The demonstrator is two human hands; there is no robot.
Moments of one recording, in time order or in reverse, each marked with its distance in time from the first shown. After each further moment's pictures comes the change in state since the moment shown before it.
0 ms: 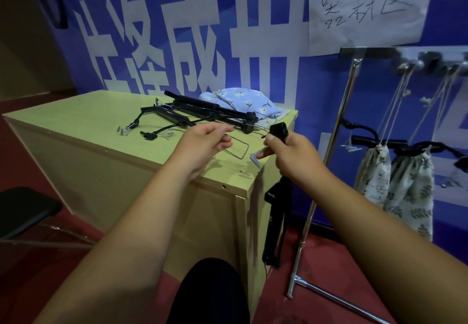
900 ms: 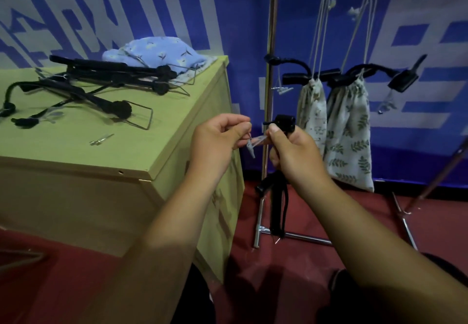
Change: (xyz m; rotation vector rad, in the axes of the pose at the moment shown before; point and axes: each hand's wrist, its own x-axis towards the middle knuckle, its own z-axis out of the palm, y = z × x) left_hand -0.015 -0.093 0.208 0.041 -0.108 -0.008; right_hand -0.051 0.140 -0.083 0.351 0.303 0.167
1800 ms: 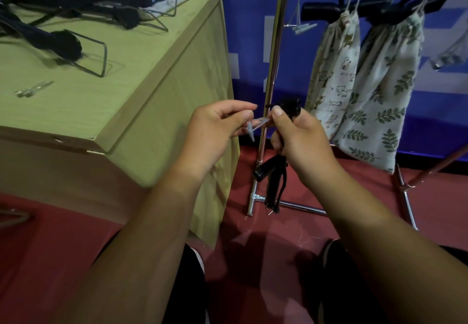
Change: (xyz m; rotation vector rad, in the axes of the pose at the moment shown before) left_hand 0.015 -0.090 -0.002 0.026 -0.120 -0.092; right_hand 0.028 0.081 -0.005 -0.113 -0.034 0.105
